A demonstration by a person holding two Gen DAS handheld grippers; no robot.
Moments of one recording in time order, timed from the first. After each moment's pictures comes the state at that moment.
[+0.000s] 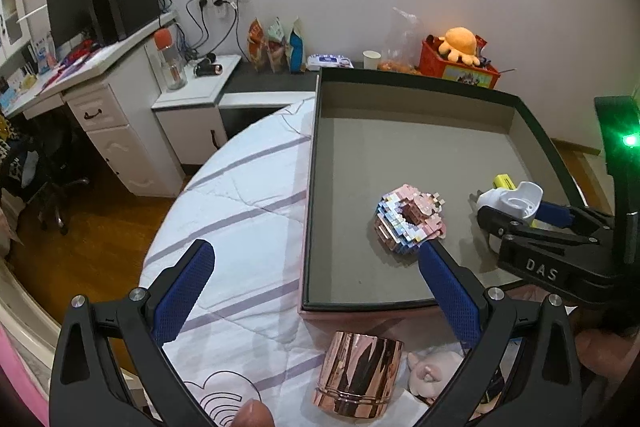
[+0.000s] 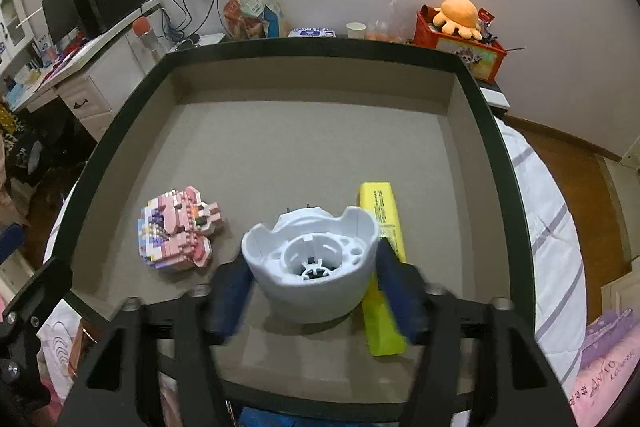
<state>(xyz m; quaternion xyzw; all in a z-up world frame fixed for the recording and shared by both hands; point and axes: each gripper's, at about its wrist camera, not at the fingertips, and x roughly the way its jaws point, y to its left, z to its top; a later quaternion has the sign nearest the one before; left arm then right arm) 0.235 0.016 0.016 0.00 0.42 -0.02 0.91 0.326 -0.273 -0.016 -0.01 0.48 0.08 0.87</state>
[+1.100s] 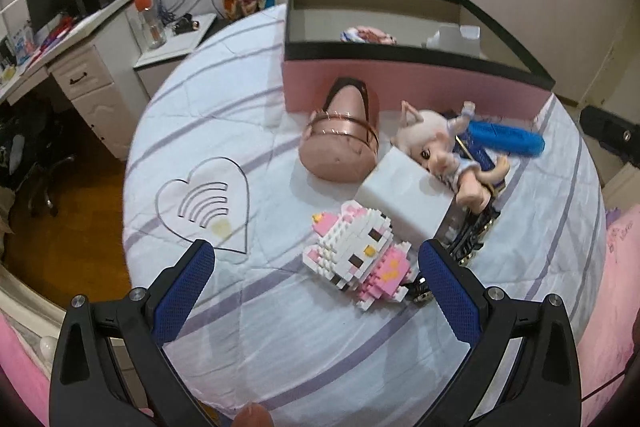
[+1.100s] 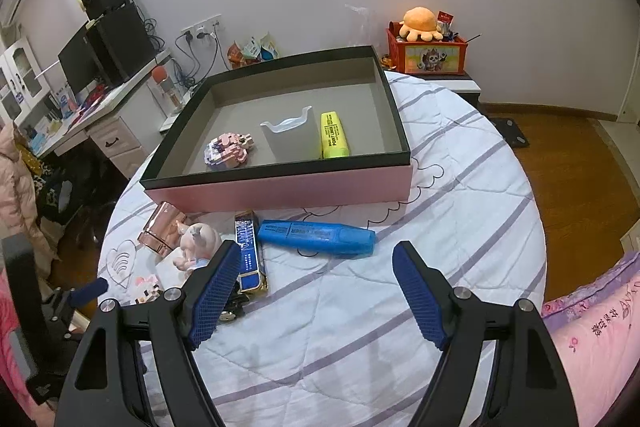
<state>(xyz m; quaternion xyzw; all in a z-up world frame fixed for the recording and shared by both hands) 0.109 0.019 -0.038 0.02 0.48 -0.07 0.87 0.167 -0.330 0.025 0.07 0.42 0.08 0.90</state>
